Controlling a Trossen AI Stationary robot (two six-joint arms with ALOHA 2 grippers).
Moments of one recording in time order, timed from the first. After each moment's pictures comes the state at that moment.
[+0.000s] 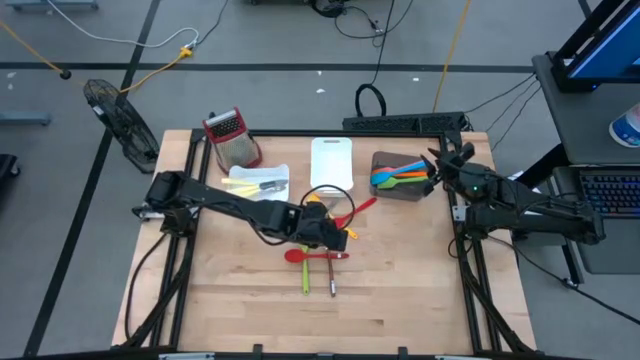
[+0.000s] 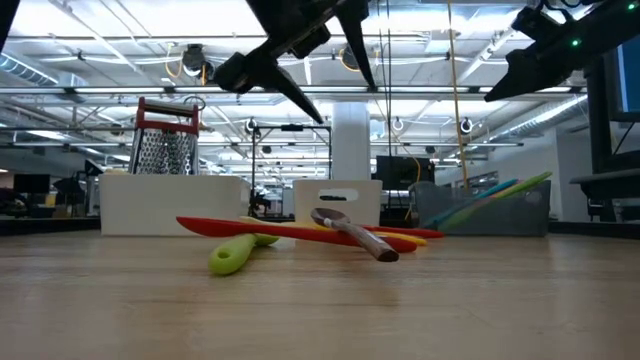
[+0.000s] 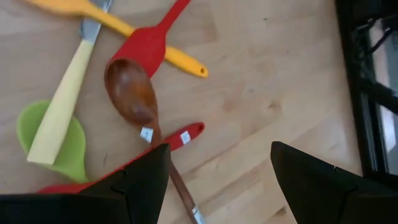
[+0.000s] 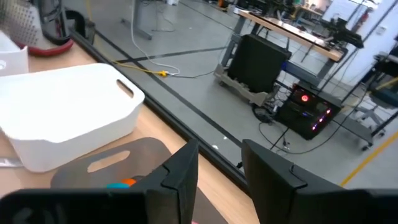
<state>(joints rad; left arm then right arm) -0.20 1.87 1.53 -0.63 -0.21 -1.43 -0.23 0.44 0.49 -0.39 0.71 -0.07</state>
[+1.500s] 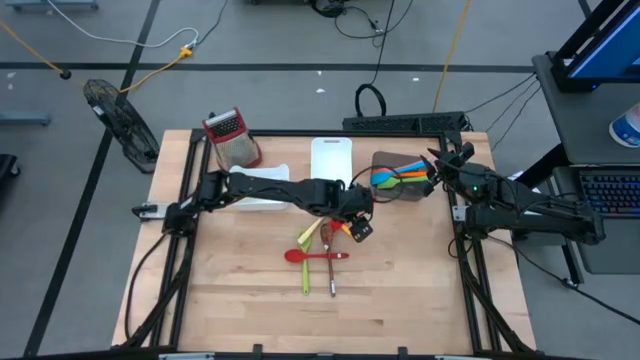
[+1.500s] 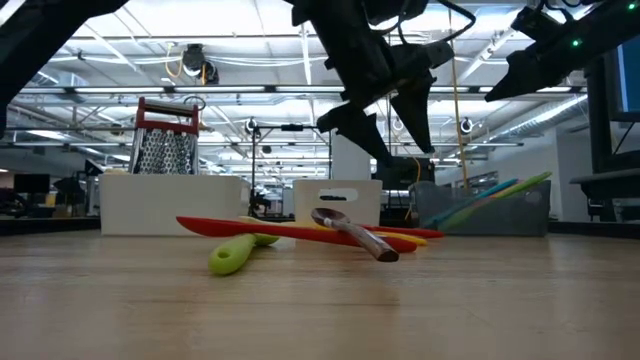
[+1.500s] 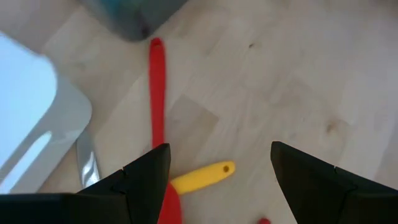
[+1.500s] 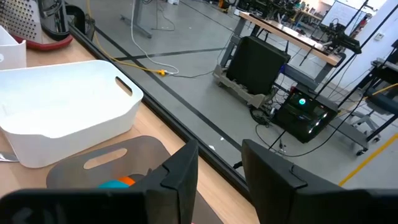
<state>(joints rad) -0.01 2.22 1.97 -0.75 -0.13 -0.57 -0.23 0.44 0.49 -0.39 0.70 -0.10</state>
